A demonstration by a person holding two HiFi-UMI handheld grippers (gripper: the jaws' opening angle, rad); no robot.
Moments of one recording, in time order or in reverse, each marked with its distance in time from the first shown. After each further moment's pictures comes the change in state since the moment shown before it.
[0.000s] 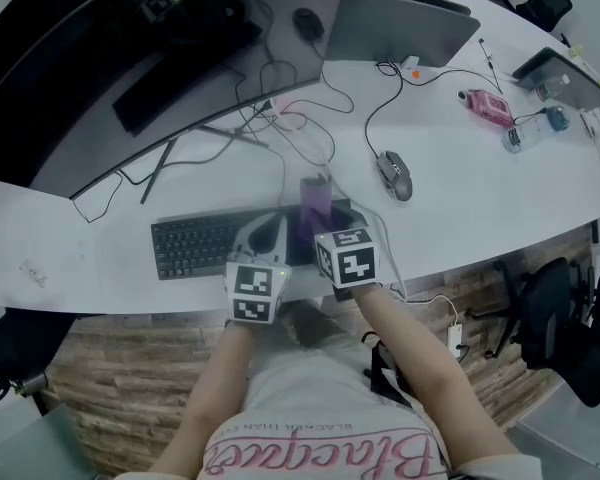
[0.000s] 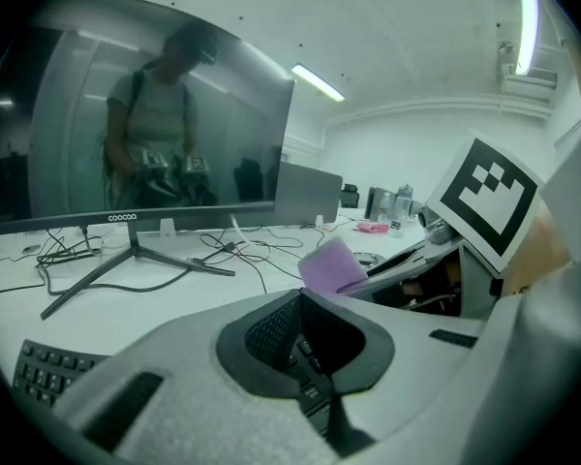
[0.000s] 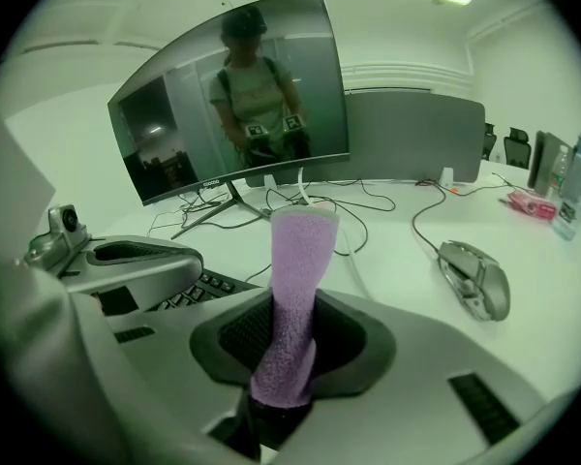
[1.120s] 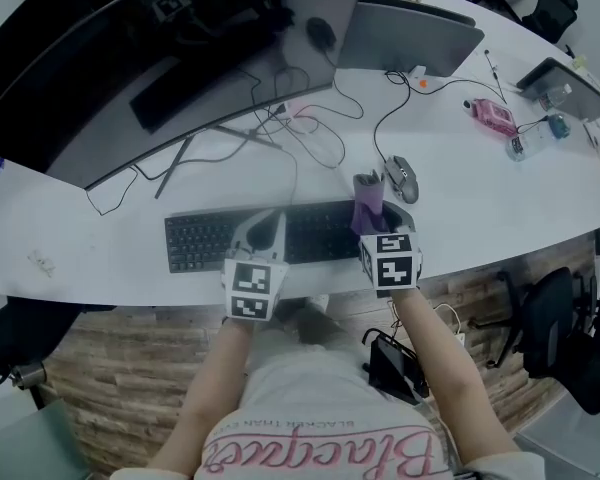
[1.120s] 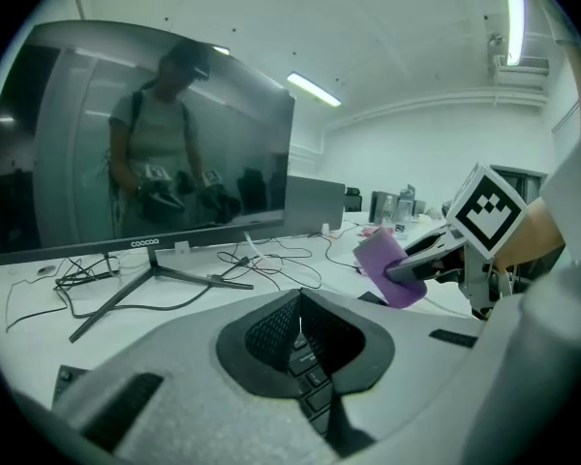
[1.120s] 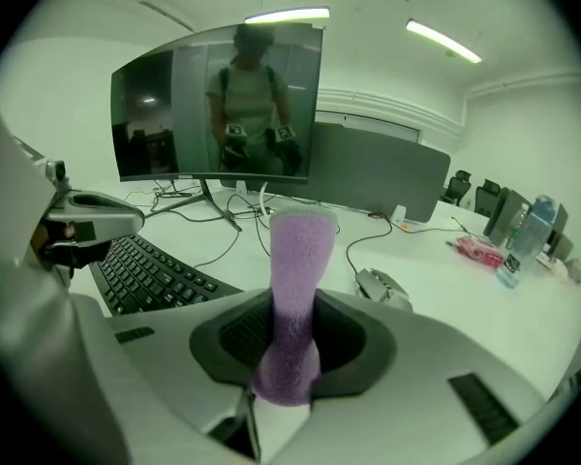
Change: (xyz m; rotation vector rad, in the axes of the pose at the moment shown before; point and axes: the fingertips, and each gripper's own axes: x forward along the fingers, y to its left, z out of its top) left arm -0.028 0.015 0.017 0.048 -0.039 0.039; right arm -0.055 -0.068 0.007 -0.144 -0.053 -0.221
